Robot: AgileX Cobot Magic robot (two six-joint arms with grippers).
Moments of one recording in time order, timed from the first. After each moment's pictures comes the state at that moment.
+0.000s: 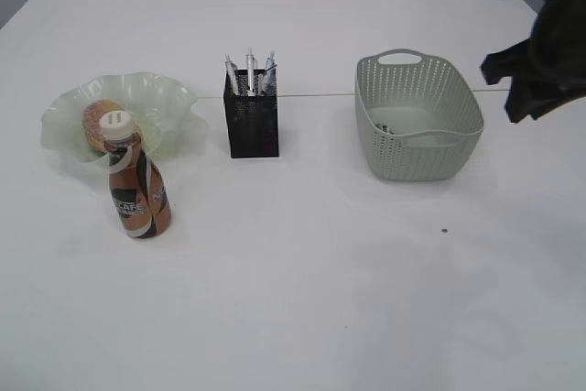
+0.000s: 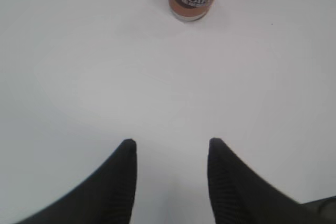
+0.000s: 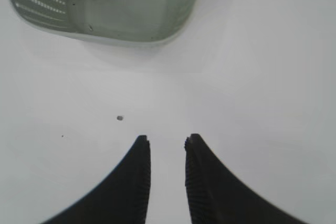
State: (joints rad) left arm -0.18 0.91 -0.76 -0.10 0.92 -0.11; right arm 0.10 1.70 -1.40 0.00 0.97 -0.05
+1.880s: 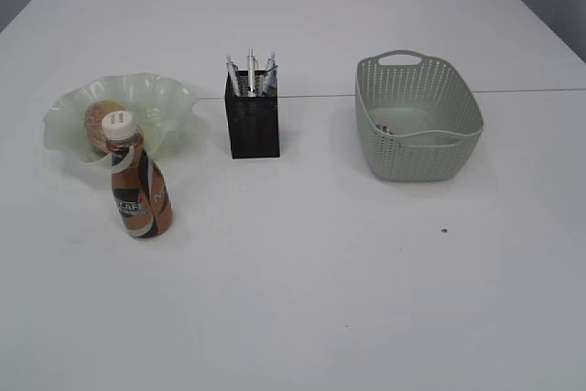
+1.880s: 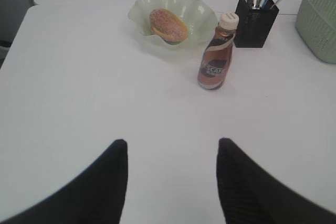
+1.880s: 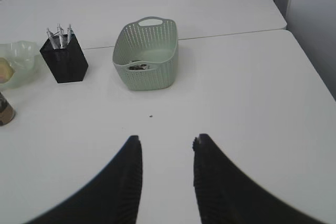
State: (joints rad) left arm -0.18 0.01 -0.76 0.07 1.28 -0.20; right arm 0.05 0.03 -0.85 0.01 1.28 0.08
